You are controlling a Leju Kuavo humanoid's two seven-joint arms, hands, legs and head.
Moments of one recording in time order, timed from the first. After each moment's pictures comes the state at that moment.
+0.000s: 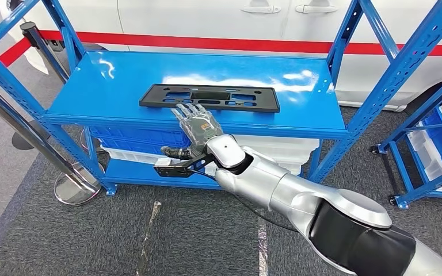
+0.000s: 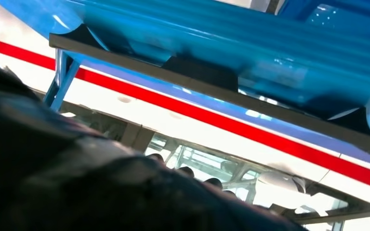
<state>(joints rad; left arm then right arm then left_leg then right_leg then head) -0.07 0.07 -0.56 -0.20 0.75 0.28 0.13 -0.99 0.12 1.21 -0.73 0.74 -0.26 0.22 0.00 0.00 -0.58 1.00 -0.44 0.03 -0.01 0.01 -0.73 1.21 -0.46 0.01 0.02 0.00</state>
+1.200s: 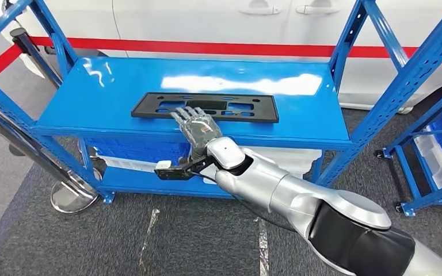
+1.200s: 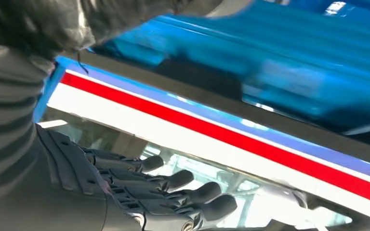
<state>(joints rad) -0.07 0.07 -0.58 -0.20 0.76 0.29 0.14 -0.98 0.12 1.21 -0.73 0.73 -0.25 0.19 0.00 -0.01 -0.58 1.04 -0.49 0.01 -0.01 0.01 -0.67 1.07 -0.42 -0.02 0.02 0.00</state>
